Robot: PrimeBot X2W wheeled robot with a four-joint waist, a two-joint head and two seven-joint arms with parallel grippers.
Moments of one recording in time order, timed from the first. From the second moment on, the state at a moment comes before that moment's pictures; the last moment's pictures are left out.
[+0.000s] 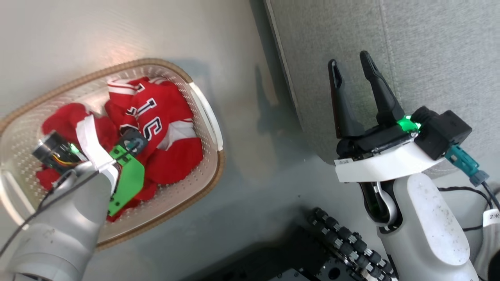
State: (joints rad) left arm -0.91 0.23 -0.75 1.29 0.08 -0.11 0.17; right arm -0.39 -0.05 0.23 0.01 0.34 0.13 -0.26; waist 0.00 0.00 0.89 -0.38
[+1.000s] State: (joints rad) left arm -0.64 0.07 -0.49 1.13 -0.28 -0.08 -0.26; right arm -0.06 -0.05 0.18 0.13 0.23 0.13 -0.26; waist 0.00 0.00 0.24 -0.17
